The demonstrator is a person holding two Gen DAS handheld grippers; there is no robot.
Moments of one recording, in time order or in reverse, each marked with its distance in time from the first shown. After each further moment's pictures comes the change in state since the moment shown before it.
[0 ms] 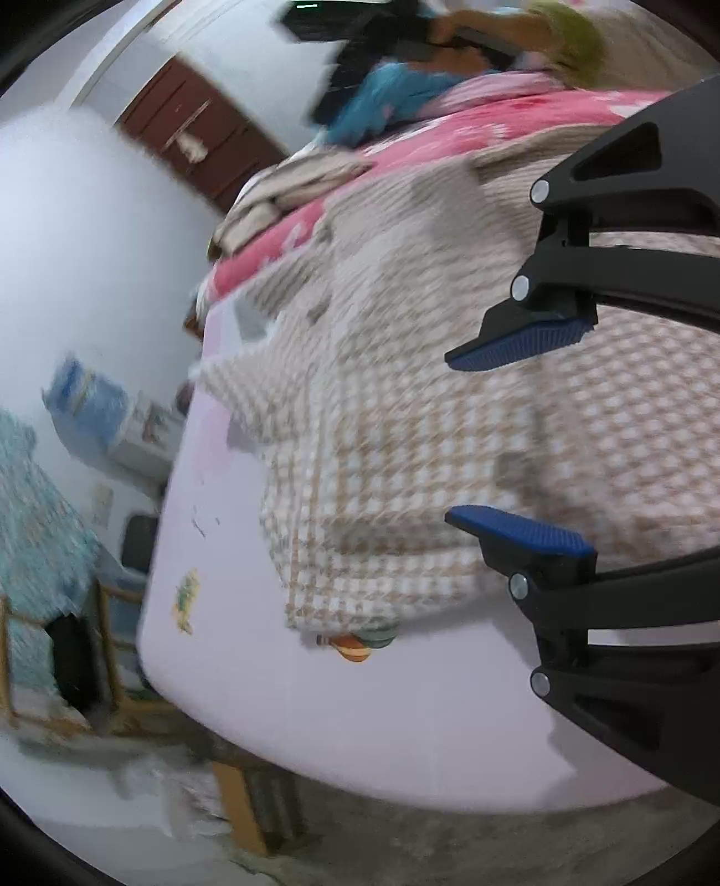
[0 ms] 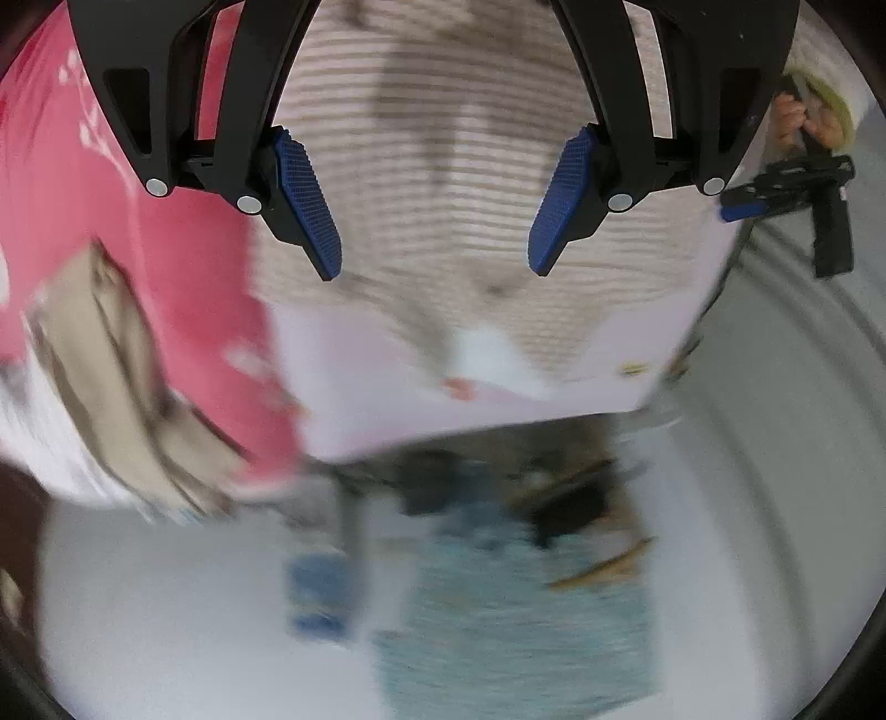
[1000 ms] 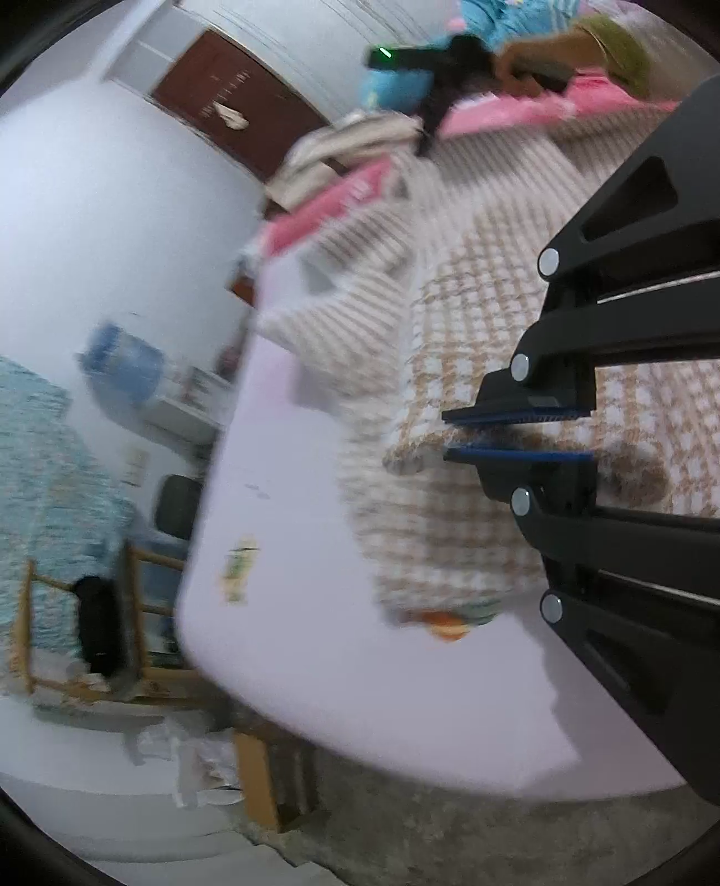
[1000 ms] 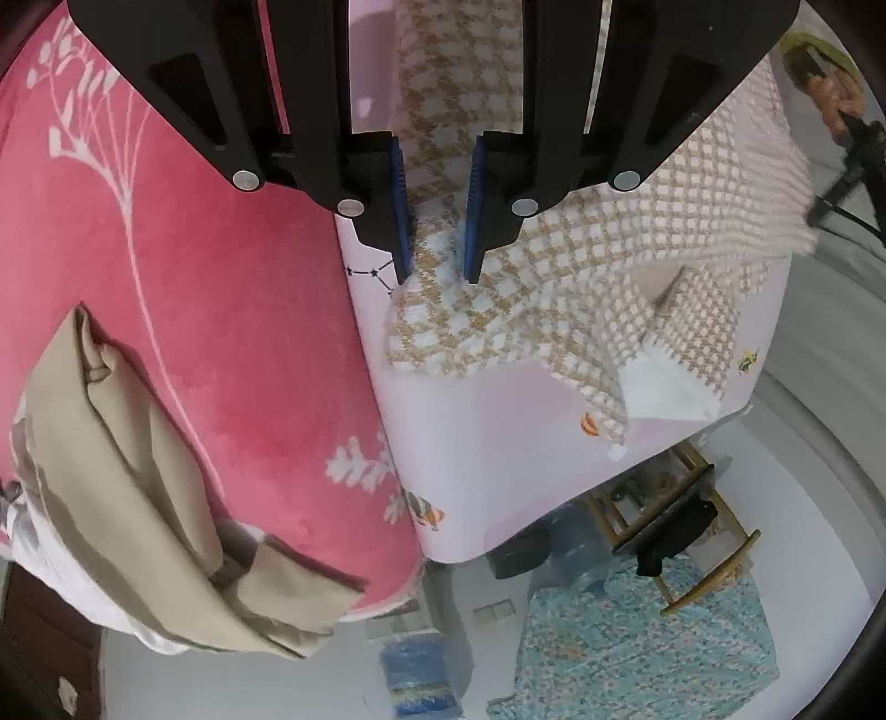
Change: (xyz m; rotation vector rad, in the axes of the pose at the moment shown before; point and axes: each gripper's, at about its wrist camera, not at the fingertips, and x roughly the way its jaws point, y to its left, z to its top) left arm -0.007 0.004 0.035 -0.004 -0.157 0.068; right arm 0.083 -0.076 -0.016 0.168 0.149 -0.081
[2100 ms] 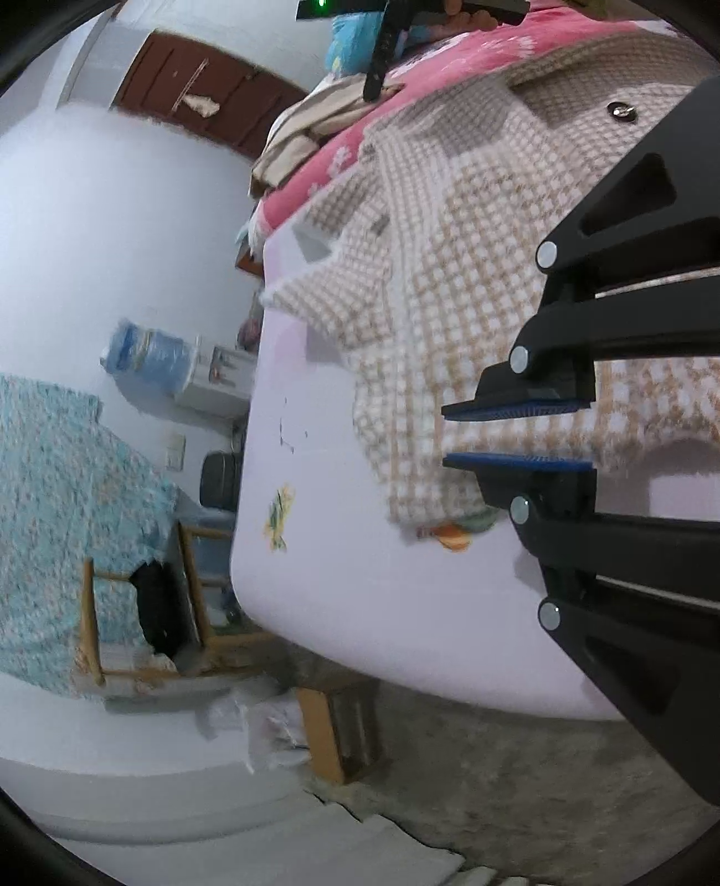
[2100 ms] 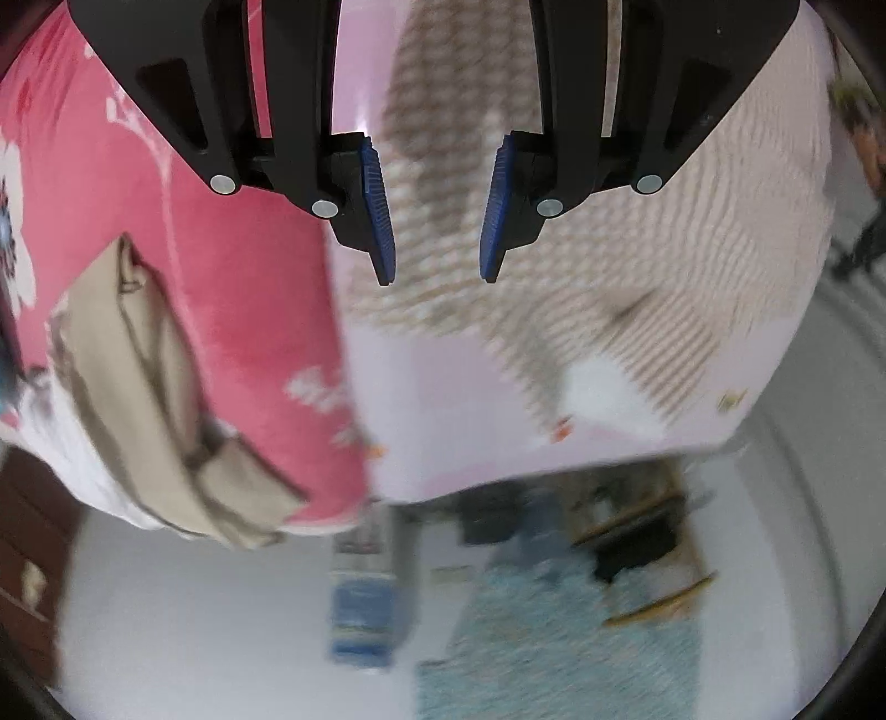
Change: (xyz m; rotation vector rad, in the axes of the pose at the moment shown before) left arm -0.014 0.004 -0.025 0.150 -0.060 0.129; right arm -0.028 0.059 -0.014 -0.263 -0.102 -0.077
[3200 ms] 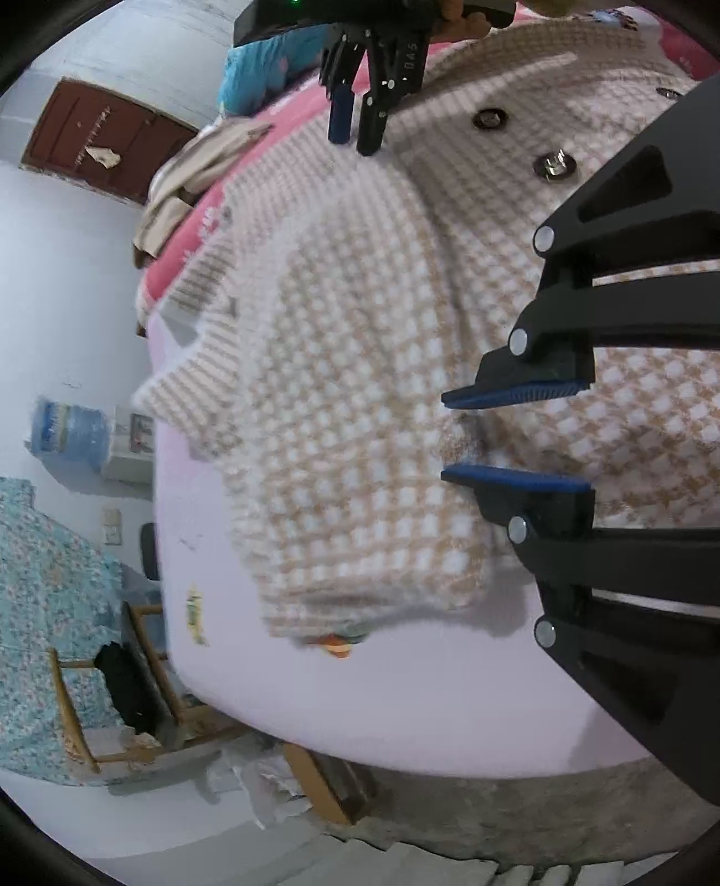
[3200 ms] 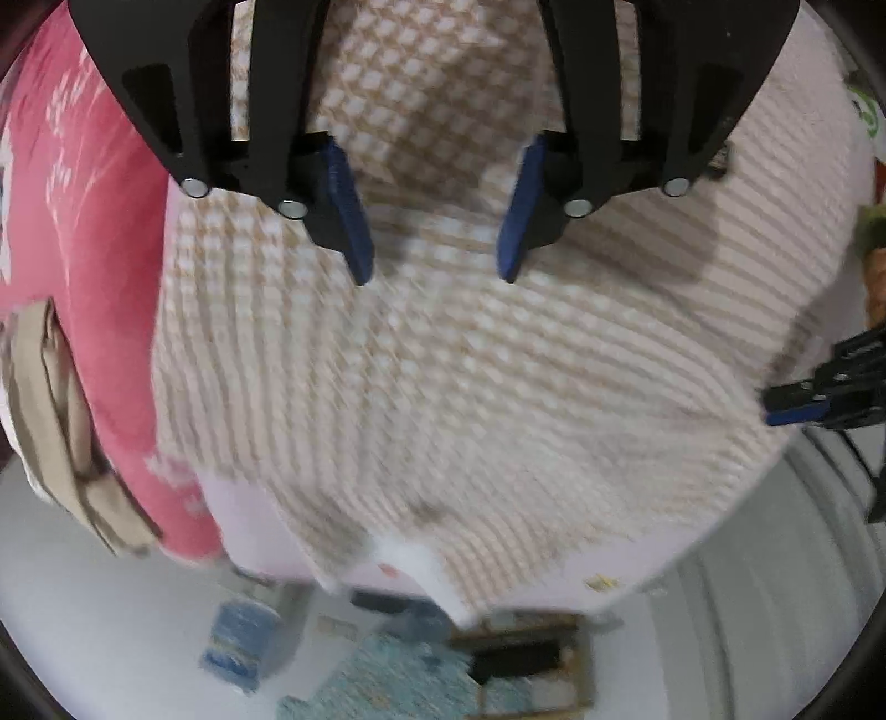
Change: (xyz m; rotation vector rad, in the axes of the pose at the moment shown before) left arm 0.012 -0.051 -0.059 0.147 0.198 -0.053; right arm 0.002 0.094 -0.100 -0.213 0.165 0.026
